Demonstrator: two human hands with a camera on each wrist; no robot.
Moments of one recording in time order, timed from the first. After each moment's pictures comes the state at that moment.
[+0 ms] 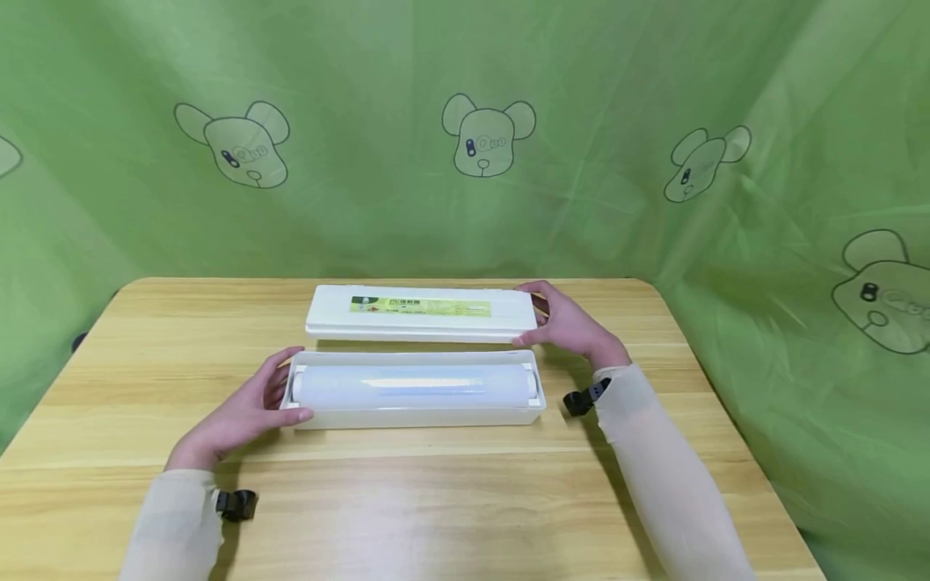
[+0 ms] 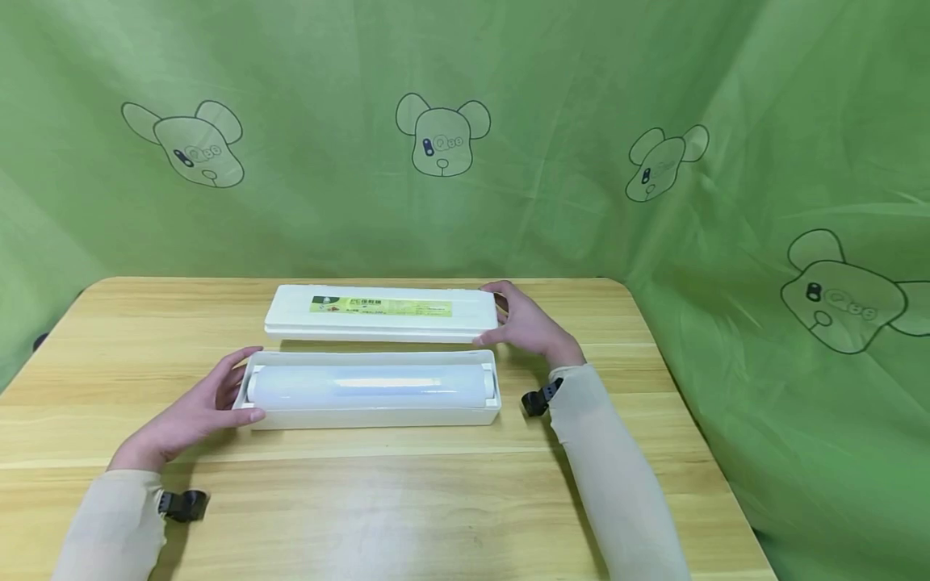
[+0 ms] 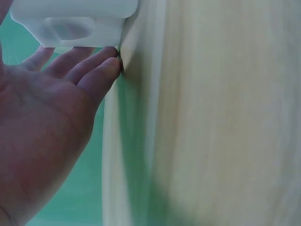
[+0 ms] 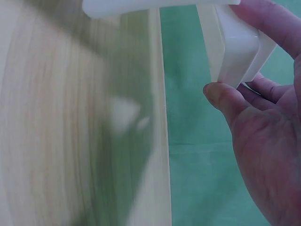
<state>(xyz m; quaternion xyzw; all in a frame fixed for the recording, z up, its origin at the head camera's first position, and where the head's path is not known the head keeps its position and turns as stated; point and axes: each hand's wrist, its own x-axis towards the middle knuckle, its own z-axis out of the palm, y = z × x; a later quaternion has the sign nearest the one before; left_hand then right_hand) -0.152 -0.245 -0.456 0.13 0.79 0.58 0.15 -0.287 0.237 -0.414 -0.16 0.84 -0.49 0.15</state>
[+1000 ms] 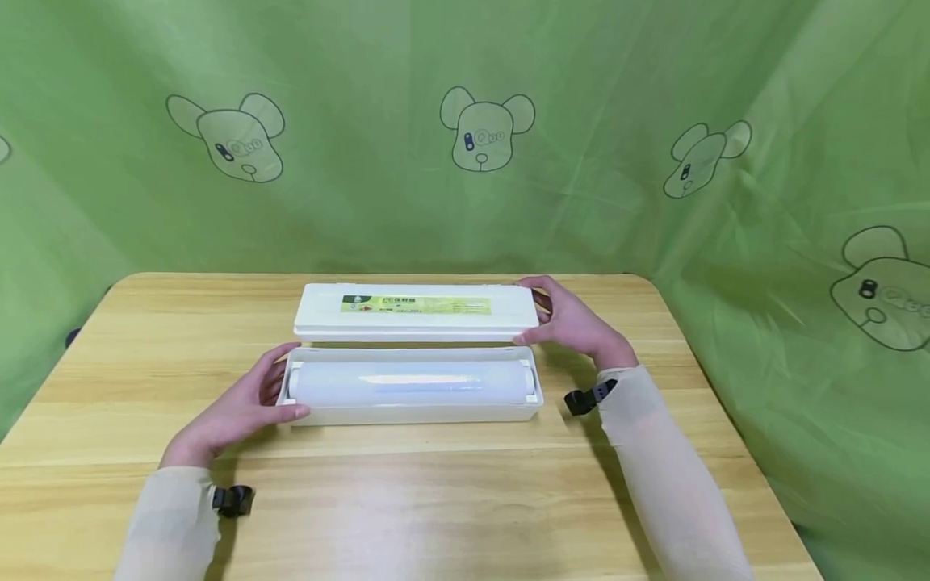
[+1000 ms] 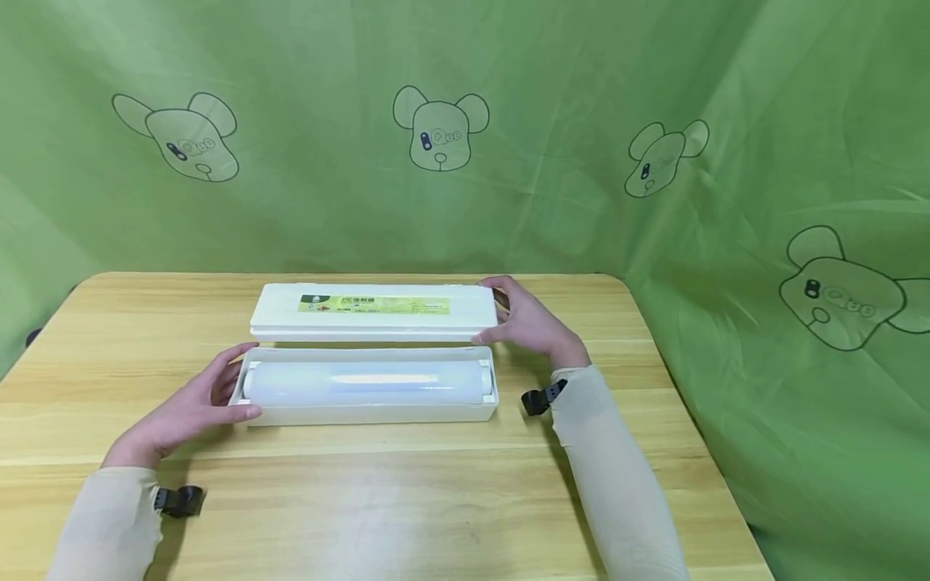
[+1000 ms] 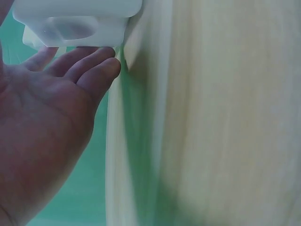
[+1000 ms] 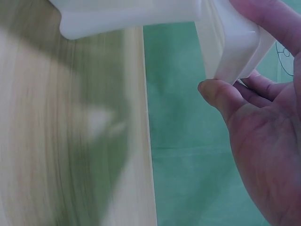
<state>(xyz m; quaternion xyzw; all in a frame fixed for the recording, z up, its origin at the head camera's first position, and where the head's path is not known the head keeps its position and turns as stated) -0.152 -0.246 -0.453 0.13 0.79 0.58 0.15 -0.276 0.238 -0.404 -0.17 0.82 -0.53 0.15</state>
